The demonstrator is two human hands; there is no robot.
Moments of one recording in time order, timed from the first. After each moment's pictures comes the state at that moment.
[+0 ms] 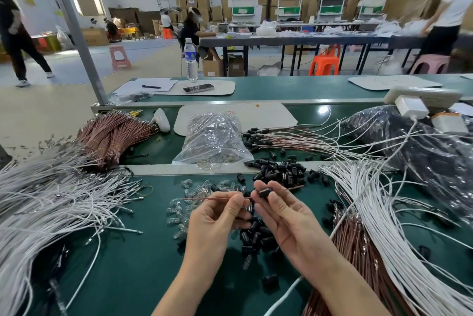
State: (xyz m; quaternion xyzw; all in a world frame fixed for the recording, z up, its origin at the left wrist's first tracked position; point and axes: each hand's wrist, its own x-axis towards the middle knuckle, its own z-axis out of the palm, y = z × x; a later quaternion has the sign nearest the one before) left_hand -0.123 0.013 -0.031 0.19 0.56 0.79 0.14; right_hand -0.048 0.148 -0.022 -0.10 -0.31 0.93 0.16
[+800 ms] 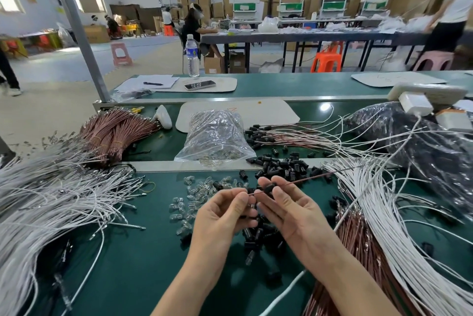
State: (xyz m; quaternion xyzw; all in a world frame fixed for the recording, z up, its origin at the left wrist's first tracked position) left_hand -0.123 0.014 -0.032 0.15 0.52 0.82 0.21; right_hand -0.050 0.151 -0.024 -0.10 -0.38 0.90 0.17
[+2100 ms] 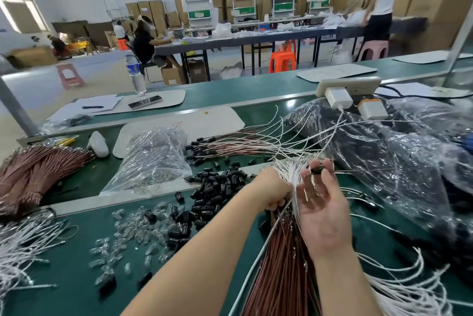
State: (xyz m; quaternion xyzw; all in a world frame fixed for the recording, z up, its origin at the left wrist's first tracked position) left_hand -0.105 0.254 0.001 0.34 0.82 0.32 0.35; right_hand 0.013 0.269 -0.021 -0.17 -0.23 0.84 0.47
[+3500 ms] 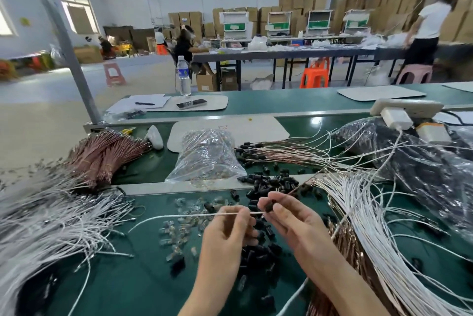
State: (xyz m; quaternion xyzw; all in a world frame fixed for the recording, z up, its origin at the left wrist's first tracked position) left_hand -0.115 0.036 -0.027 0.21 0.65 0.72 0.12; right_hand -0.046 0.179 -0.032 -0.09 -0.49 0.84 0.22
